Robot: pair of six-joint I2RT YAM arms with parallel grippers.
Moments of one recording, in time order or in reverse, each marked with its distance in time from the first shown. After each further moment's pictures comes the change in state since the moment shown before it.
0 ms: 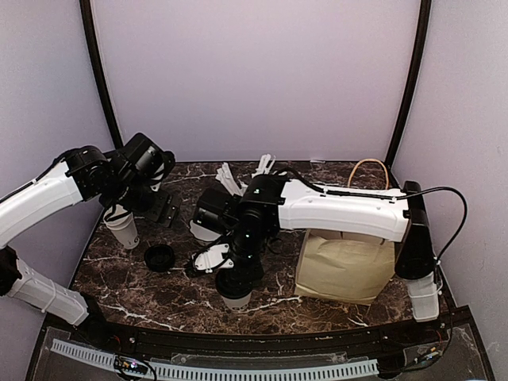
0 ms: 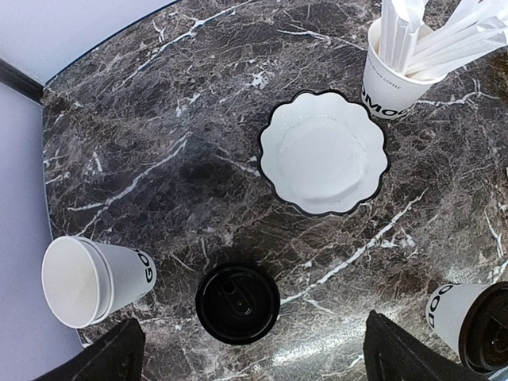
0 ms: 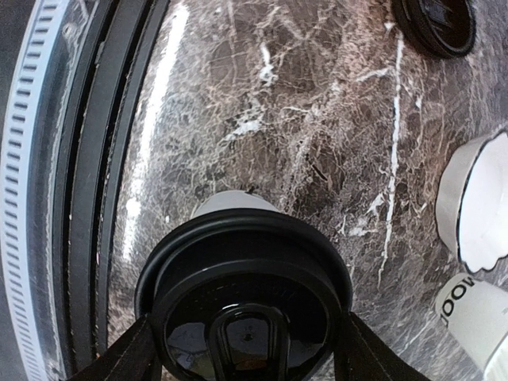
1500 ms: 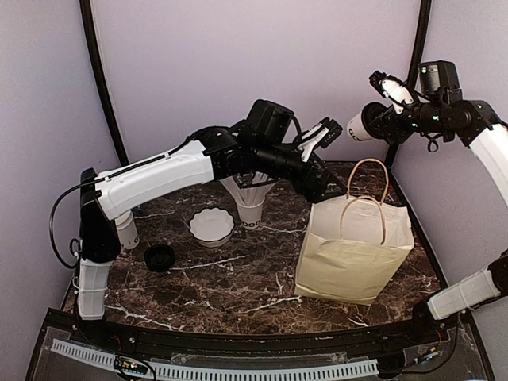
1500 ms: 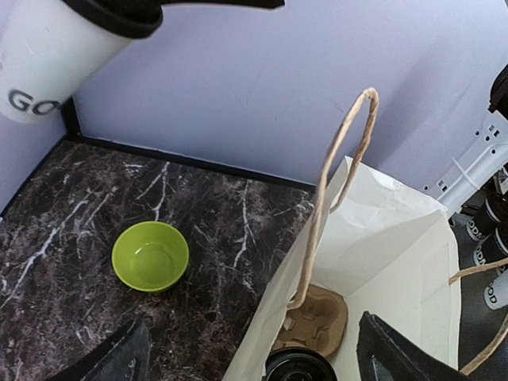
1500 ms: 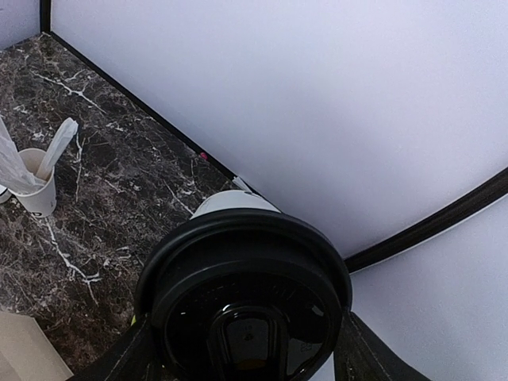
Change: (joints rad) left arm -0.260 0.819 0.867 0.576 0.760 0.332; right arm -0.933 -0.819 -0.323 0.344 0.108 0.110
